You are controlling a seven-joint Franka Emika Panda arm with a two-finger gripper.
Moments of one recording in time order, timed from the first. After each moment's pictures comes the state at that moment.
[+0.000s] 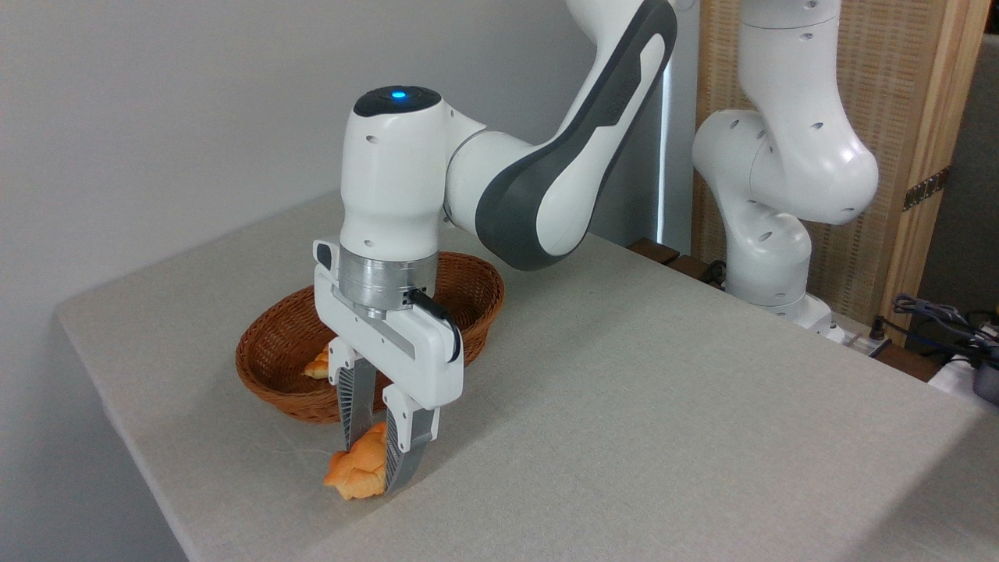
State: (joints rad) arm -0.09 0.06 0.03 -2.14 -0.05 2.48 0.72
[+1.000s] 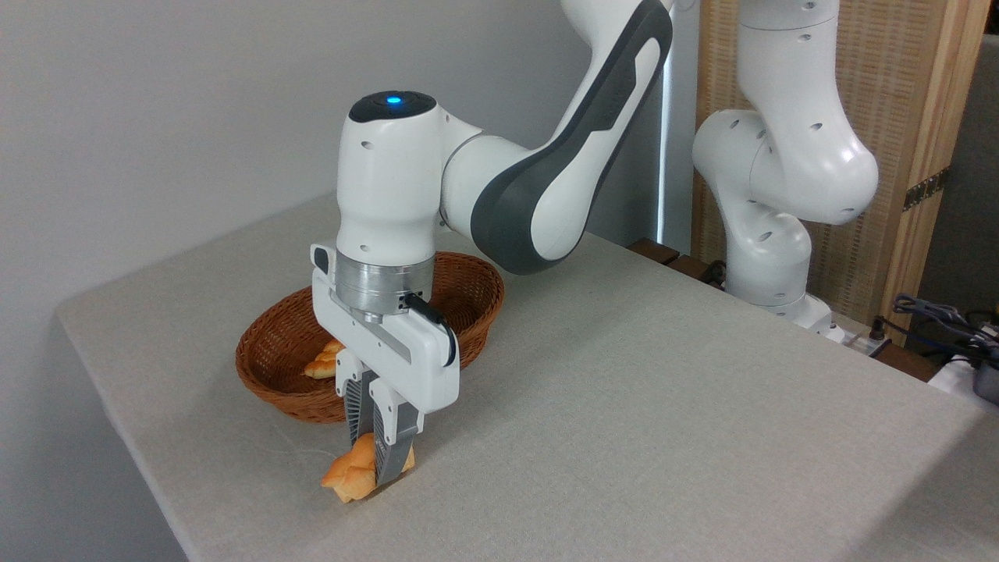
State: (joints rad) arm -0.09 0.08 0.03 -2.12 -0.05 2.48 0.72
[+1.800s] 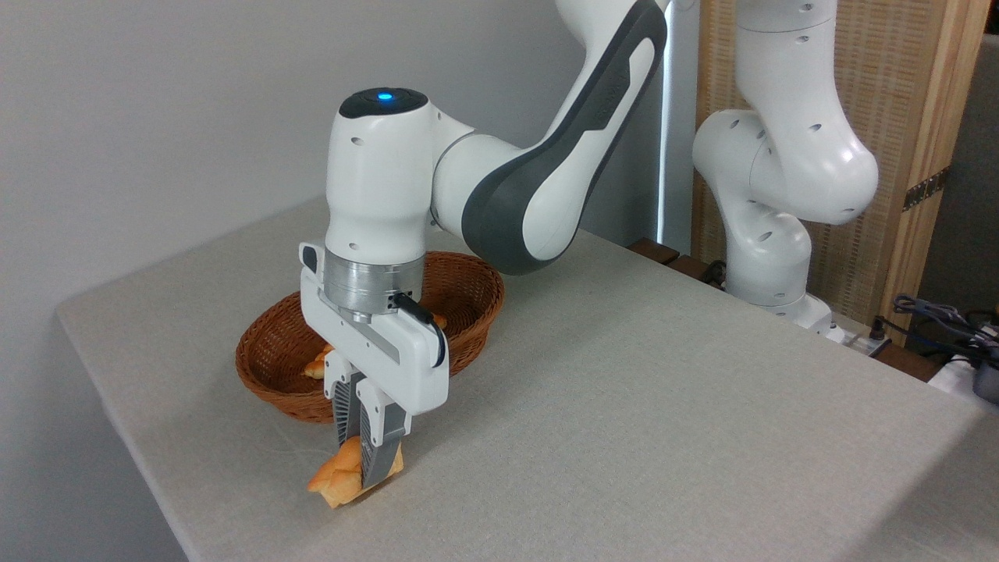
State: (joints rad) arm -0.09 0.10 0.04 -2.08 -0.05 2.48 0.72
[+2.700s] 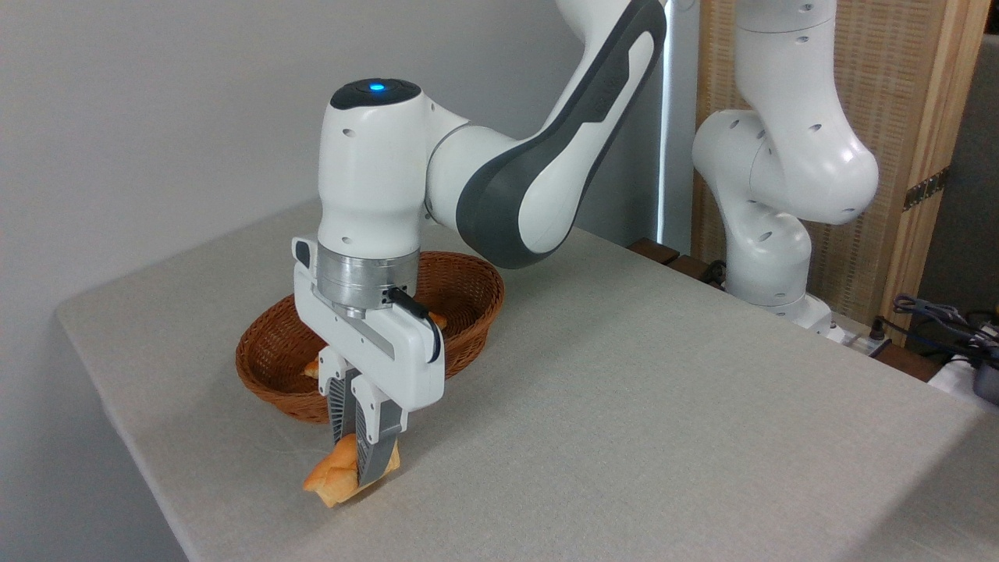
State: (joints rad) arm -0.08 0.10 0.04 -2.05 -0.05 2.45 0.72
